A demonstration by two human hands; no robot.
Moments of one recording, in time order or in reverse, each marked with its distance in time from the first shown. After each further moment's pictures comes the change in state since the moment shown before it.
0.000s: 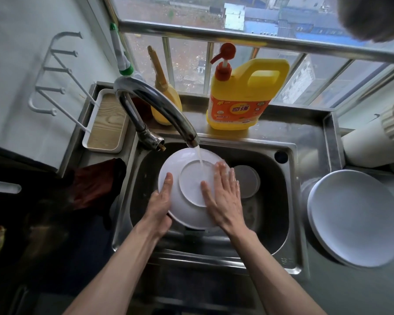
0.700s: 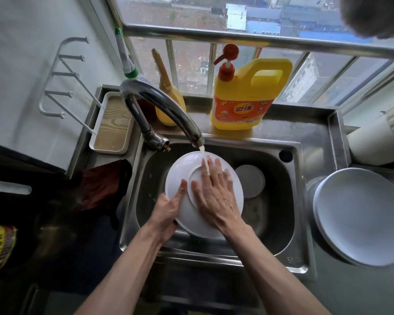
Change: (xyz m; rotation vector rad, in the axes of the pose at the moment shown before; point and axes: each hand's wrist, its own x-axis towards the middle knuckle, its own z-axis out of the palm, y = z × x) left_hand -0.014 -0.002 -0.007 0.044 -0.120 0.019; right_hand 0.007 -0.026 0.007 -0.198 0.067 -0.202
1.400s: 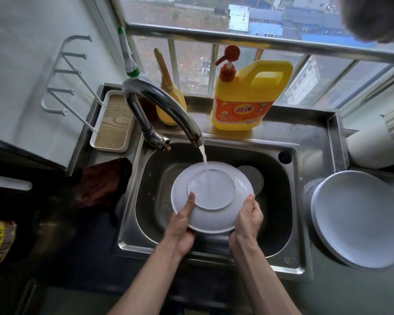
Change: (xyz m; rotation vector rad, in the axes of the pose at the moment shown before) left_hand -0.006 -0.044 0.023 -0.362 0.043 -0.165; right_hand -0.045 0.016 -0.005 1.268 0.603 0.986
